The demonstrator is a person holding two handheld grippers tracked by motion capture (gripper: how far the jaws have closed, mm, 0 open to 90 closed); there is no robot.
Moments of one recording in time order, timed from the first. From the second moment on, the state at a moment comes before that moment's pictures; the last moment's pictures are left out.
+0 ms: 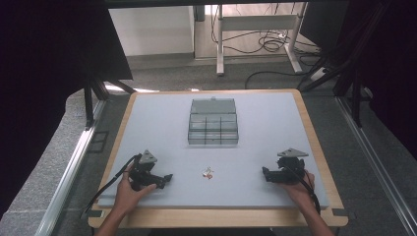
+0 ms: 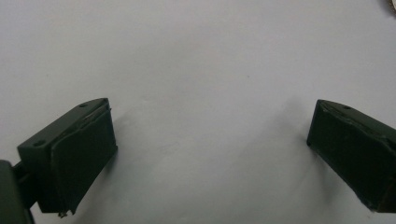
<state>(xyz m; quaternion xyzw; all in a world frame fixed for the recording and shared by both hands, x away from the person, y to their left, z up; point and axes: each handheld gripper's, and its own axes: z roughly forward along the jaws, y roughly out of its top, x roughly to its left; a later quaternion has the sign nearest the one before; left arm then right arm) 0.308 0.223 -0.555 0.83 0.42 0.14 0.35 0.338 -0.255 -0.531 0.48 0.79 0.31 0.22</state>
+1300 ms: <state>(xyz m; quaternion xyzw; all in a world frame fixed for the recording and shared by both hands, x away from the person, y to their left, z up) 0.308 0.223 -0.555 0.83 0.42 0.14 0.35 0.329 -0.252 -0.497 0.45 0.78 0.38 0.19</state>
